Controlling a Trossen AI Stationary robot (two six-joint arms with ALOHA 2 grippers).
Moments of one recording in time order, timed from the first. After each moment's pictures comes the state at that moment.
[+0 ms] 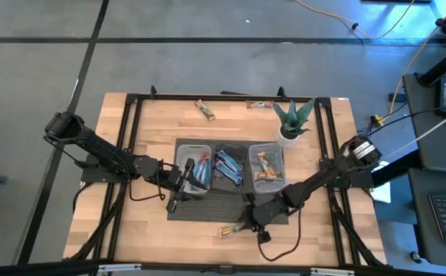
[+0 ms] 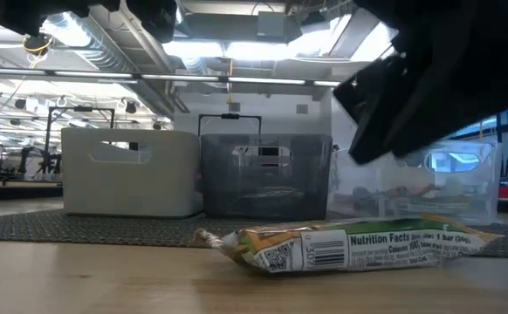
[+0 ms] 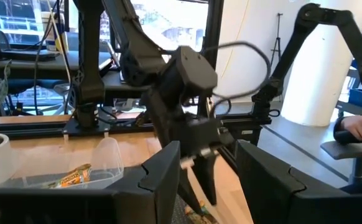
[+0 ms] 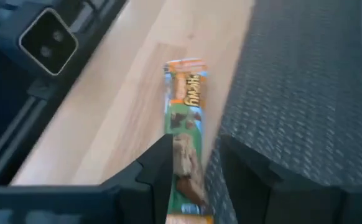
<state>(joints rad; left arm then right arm) -0.36 1.28 0.47 0.85 -0.07 -0.09 0.54 1.81 0.92 0.15 0.09 0.19</state>
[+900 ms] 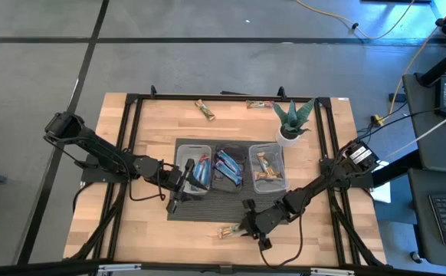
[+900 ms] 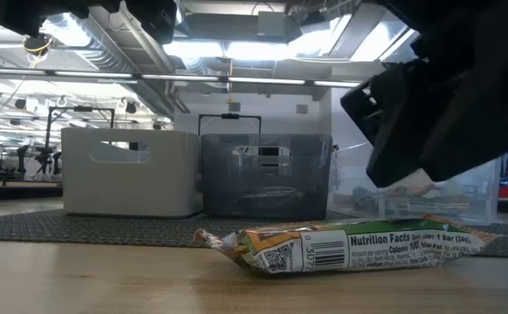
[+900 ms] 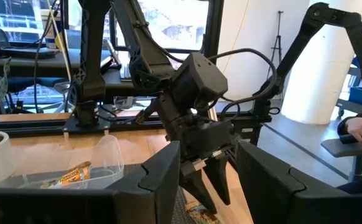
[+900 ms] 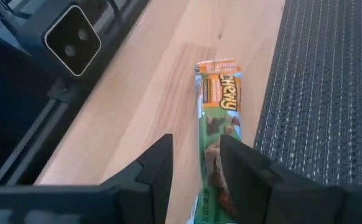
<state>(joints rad) -0.36 1.28 0.47 0.84 -0.07 -0.09 0.59 1.87 0.92 0.25 0.11 0.23</state>
